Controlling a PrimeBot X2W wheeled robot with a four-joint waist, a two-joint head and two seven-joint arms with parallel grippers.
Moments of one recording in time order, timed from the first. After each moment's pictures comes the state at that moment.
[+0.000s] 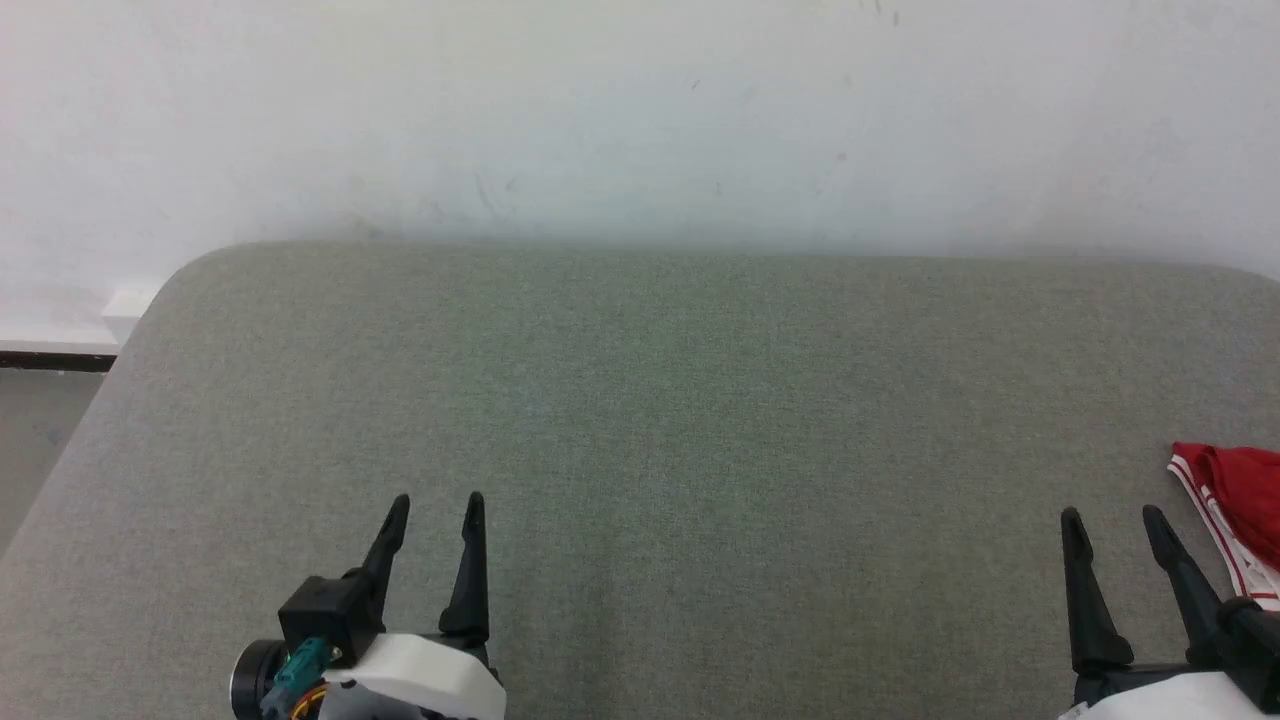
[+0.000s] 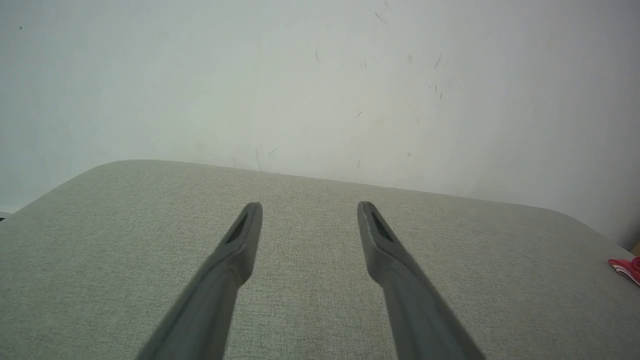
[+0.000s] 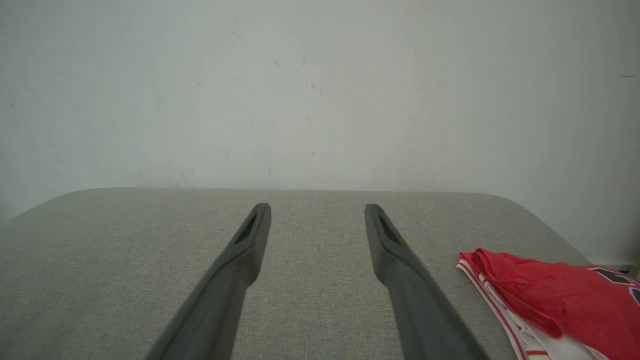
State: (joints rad) left arm -0.01 0.16 -0.24 0.16 -0.34 0.10 -0.26; right arm 0.21 -0.05 -0.12 -0.11 0.13 0.13 -0.15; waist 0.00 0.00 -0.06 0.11
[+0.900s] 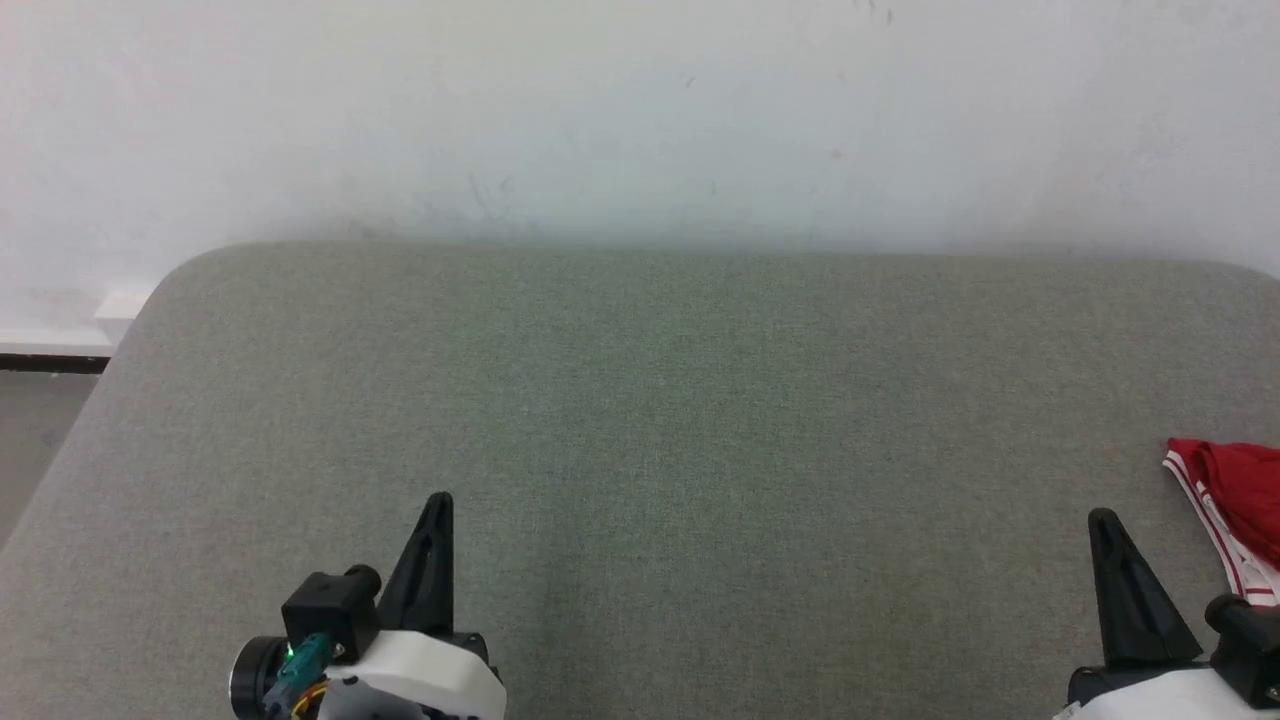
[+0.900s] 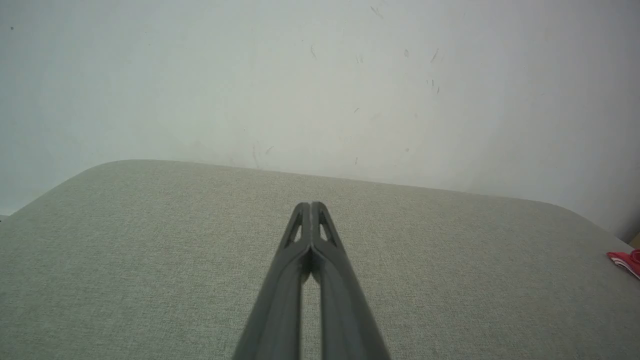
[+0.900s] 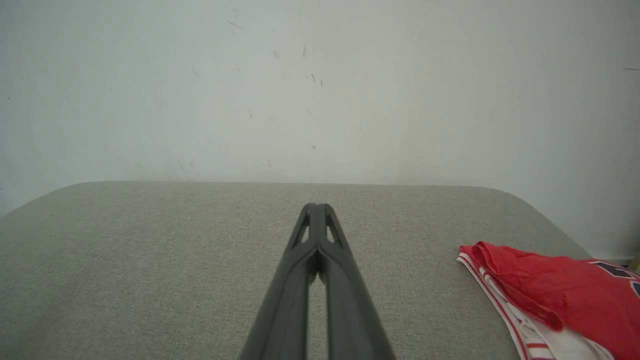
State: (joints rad) left arm 0.00 0.14 -0.21 0.16 -0.31 0.08 -0.24; right arm 0.21 -0.06 -0.11 -0.10 0.13 0.13 -0.14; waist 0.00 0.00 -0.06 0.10
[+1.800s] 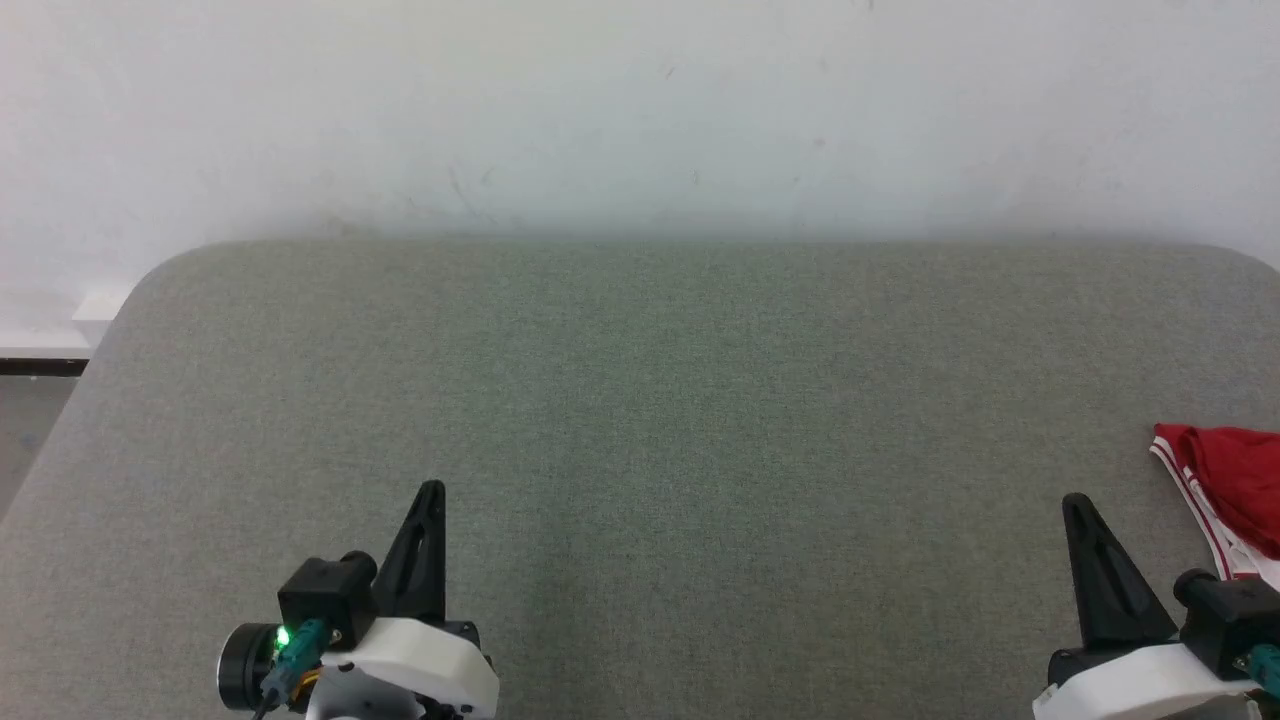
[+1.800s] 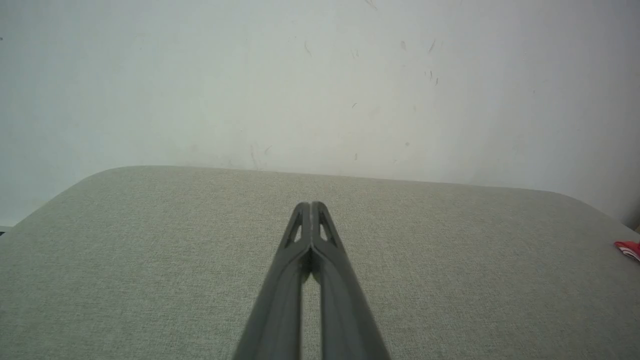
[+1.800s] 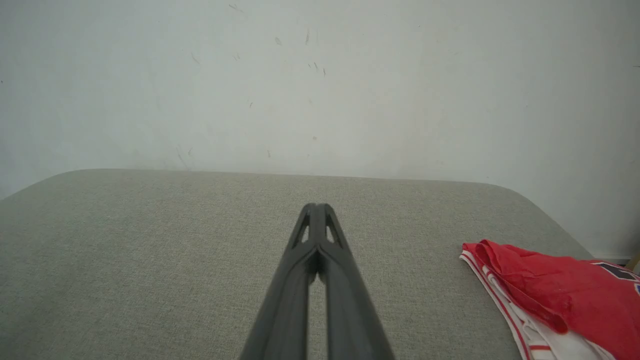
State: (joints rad) left arm 0.00 0.12 -0.16 0.12 -0.24 0.06 -0.18; right arm 0.16 -0.06 -0.09 -0.08 0.10 0.13 -0.11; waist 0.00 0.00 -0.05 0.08
